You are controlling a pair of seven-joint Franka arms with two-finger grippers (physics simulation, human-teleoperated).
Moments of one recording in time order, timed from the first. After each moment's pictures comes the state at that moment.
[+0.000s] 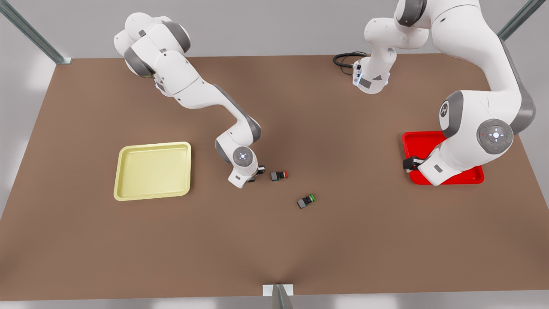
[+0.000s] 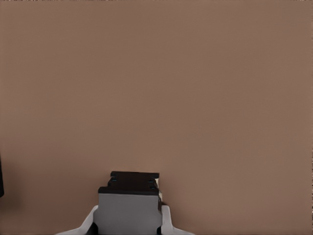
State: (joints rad) left arm -0.18 0.35 0.09 -1.32 0.04 1.55 0.07; right arm 0.53 0.77 0.16 -1.64 -0.05 2.29 0.52
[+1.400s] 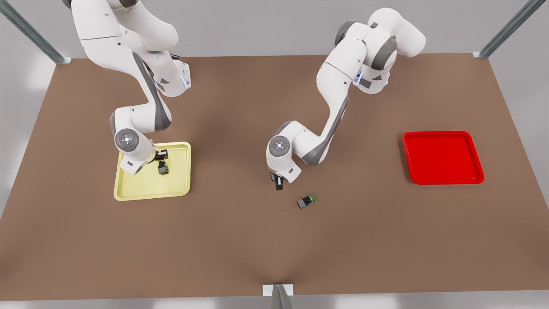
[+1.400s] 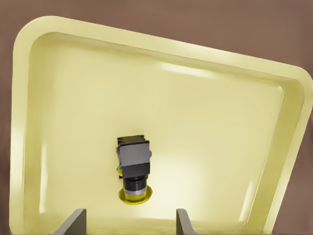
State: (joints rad) left arm -0.82 0.85 0.09 -1.32 -0.09 2.15 -2.33; right arm 0.01 0.13 0.10 -2.19 -0.21 2.10 0.02
